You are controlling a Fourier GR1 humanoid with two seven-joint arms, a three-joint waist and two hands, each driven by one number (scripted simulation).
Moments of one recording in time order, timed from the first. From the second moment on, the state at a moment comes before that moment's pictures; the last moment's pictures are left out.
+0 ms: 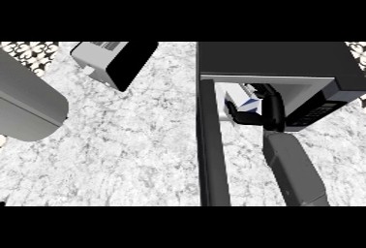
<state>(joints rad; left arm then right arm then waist) 0.75 0.08 0.21 -2.12 0.29 -0.38 -0.37 -0.56 -0.06 -0.12 -0.74 -0.05 -0.22 -0.56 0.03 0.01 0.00</state>
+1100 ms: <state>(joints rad) 0.64 0.11 0.28 -2.02 0.31 -0.45 -0.38 -0.95 -0.13 -0.13 -0.23 0.17 -0.67 -0.75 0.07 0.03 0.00</state>
